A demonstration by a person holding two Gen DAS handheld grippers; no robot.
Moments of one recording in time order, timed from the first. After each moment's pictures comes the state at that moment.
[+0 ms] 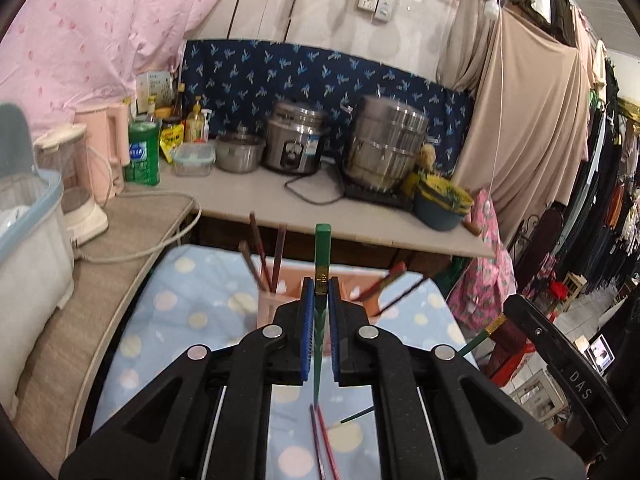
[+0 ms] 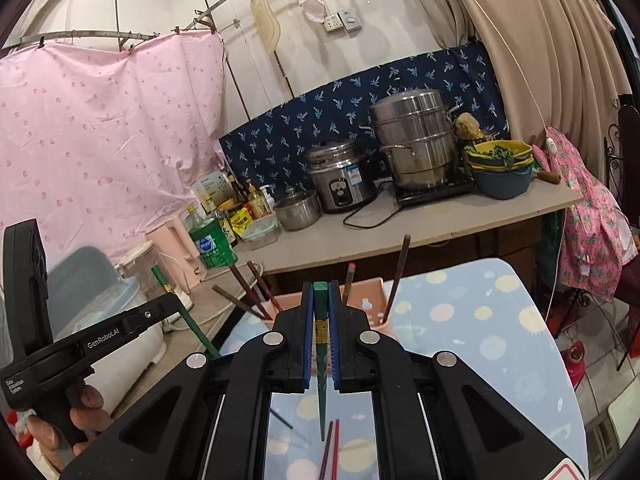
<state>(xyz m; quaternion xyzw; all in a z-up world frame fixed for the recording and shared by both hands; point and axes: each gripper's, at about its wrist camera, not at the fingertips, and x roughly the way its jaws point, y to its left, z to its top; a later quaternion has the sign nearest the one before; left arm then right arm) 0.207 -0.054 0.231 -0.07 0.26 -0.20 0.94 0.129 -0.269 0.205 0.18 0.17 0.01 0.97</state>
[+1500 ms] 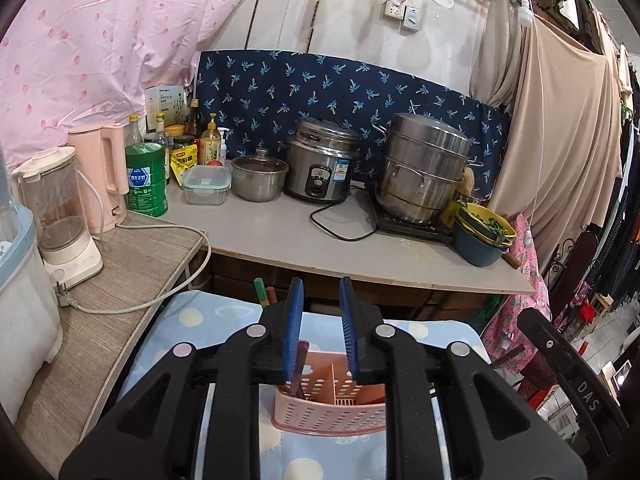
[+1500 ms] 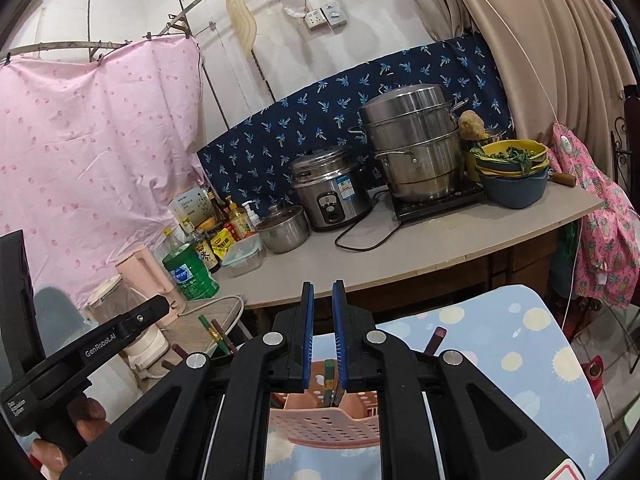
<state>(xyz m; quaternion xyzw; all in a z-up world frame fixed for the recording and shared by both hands) 0.314 -0.073 0.223 -0.07 0.24 -0.15 0.96 0.249 -0.282 0.201 0.20 0.17 -0.01 0.97</state>
